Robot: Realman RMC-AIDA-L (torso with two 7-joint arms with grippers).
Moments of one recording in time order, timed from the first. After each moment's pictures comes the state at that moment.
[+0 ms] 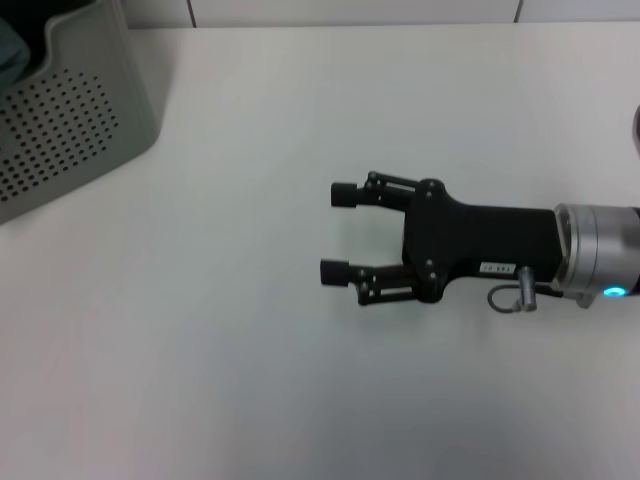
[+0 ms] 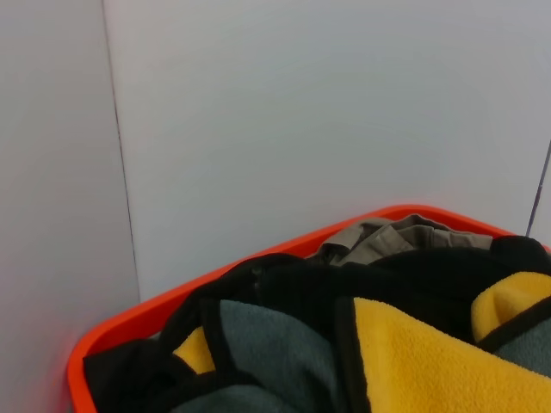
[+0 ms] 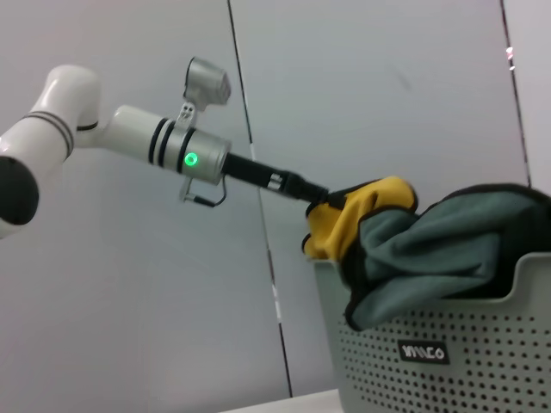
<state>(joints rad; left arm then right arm) -0.32 -1.93 0.14 1.63 2.23 1.69 -2.13 0.75 1.99 -2.13 -0.18 -0.42 -1.54 0.86</state>
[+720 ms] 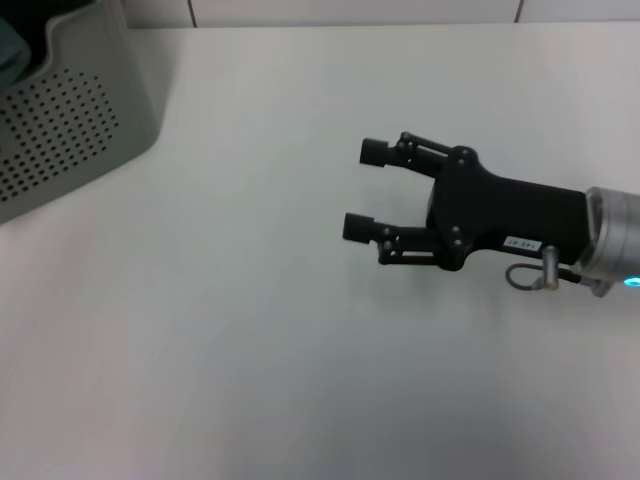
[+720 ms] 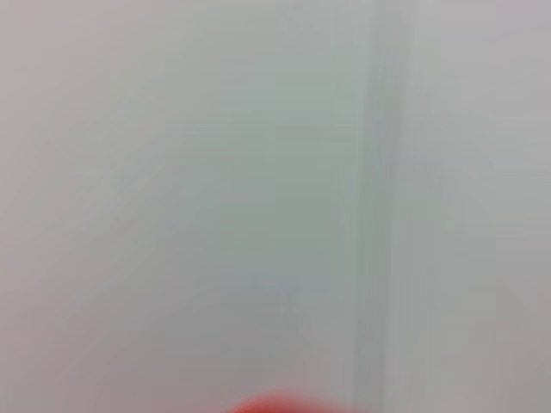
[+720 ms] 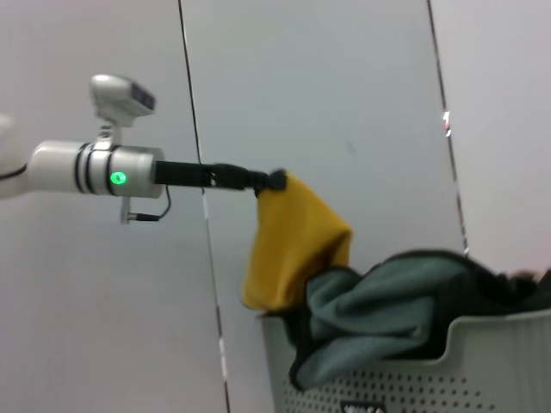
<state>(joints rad) -0.22 -1.99 0.17 1.76 1.80 1.72 -2.08 0.70 1.98 -2.03 -0.19 -0.42 -1.57 0.82</state>
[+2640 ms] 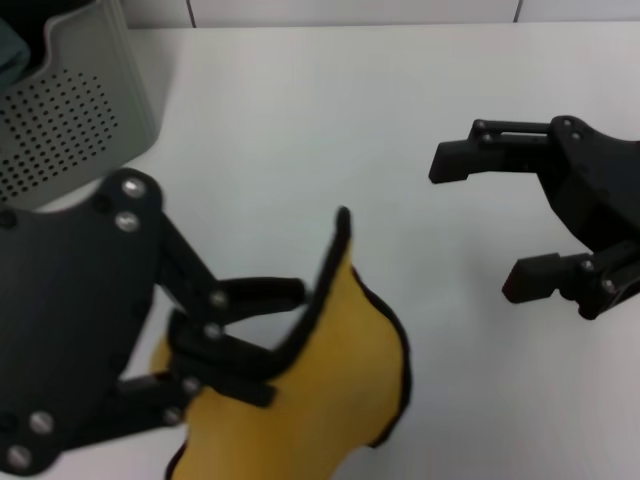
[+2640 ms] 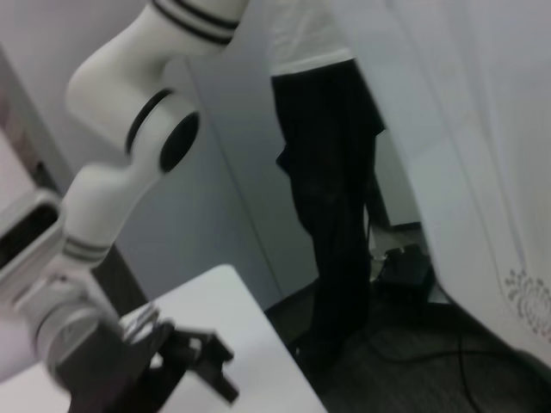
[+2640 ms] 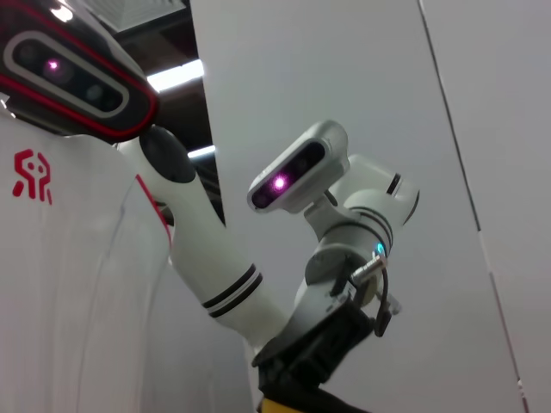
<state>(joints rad) -0.37 -1.85 1.10 2.01 1.31 2.04 -1.94 0.83 1.83 -1.95 -0.21 -0.61 -2.07 1.08</state>
